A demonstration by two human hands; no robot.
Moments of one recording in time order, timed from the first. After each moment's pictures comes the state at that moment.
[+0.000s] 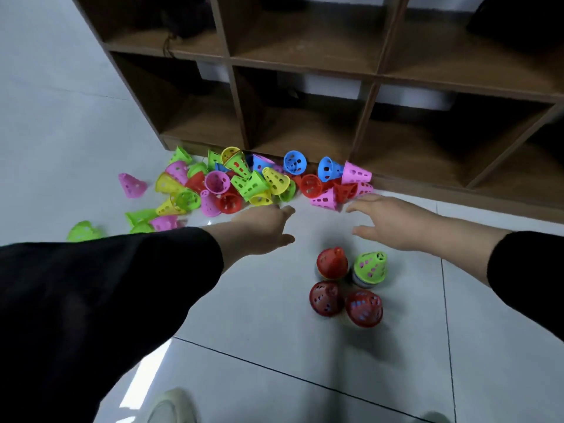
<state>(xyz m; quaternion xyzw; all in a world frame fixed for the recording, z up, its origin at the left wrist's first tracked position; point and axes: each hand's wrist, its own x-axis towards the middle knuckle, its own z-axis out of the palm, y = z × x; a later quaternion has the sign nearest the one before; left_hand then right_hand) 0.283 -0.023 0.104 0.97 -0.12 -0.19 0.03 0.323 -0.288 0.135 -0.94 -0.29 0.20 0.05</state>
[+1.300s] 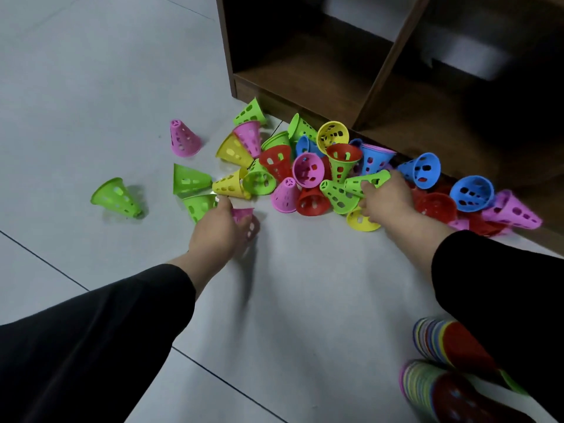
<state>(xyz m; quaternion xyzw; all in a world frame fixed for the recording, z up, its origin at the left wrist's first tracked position) 0.298 0.238 -0.082 0.92 0.31 -0.04 0.26 0.517 -0.044 -0.124 -0.90 0.15 0.17 0.37</state>
